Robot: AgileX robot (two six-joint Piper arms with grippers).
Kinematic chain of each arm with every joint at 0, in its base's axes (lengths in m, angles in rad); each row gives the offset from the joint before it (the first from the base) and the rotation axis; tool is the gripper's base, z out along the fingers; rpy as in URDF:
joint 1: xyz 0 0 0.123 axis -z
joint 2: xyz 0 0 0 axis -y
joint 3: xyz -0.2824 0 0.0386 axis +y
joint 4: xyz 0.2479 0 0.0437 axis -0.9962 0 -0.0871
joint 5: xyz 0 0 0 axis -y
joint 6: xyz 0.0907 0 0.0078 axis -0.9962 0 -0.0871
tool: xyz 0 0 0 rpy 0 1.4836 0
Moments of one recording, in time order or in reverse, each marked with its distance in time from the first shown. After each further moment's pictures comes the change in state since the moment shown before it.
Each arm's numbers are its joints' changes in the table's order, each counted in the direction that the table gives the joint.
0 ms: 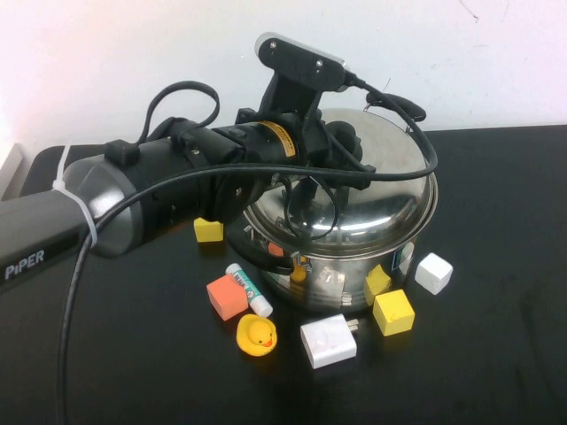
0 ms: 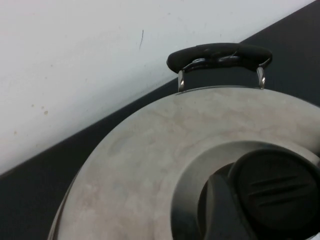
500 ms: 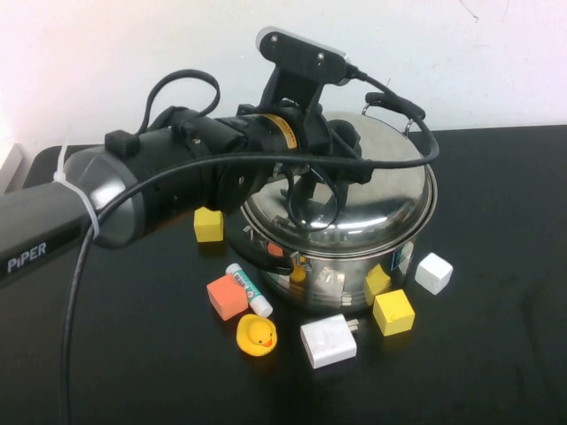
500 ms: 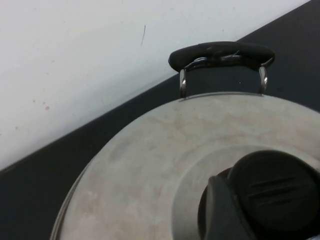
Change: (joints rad) right arm 0.000 0.000 0.000 0.000 0.000 0.000; left arm 0.000 -0.002 -0.040 0.004 -0.050 0.000
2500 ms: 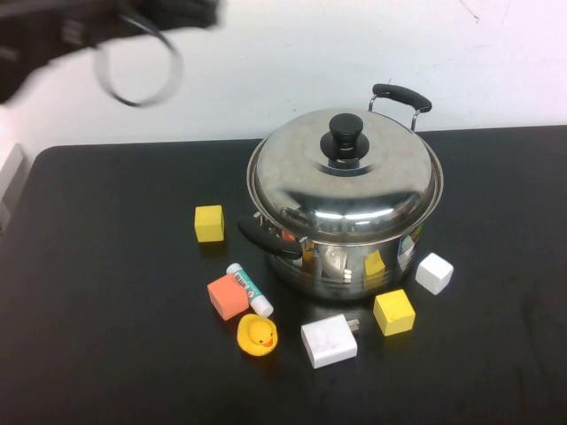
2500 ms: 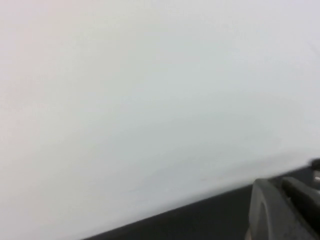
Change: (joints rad) right arm 0.000 0.000 0.000 0.000 0.000 0.000; left arm -0.223 0.336 -0.059 -0.082 -0.181 0.076
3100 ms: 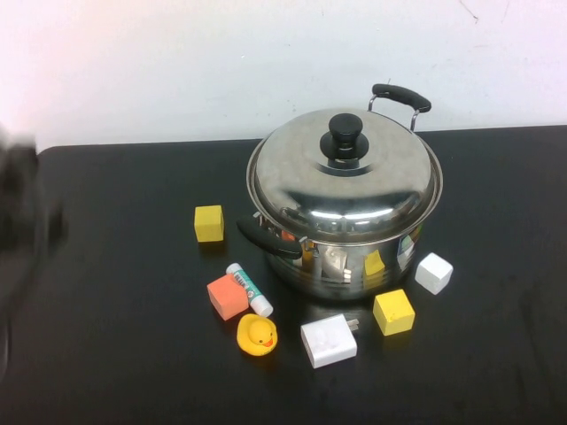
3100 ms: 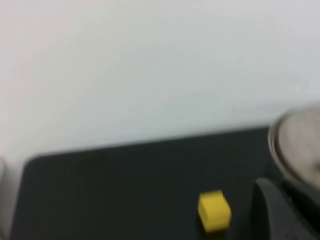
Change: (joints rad) right arm 0.000 0.000 0.000 0.000 0.000 0.000; left arm -0.140 0.598 0.699 -0.004 0.114 0.084
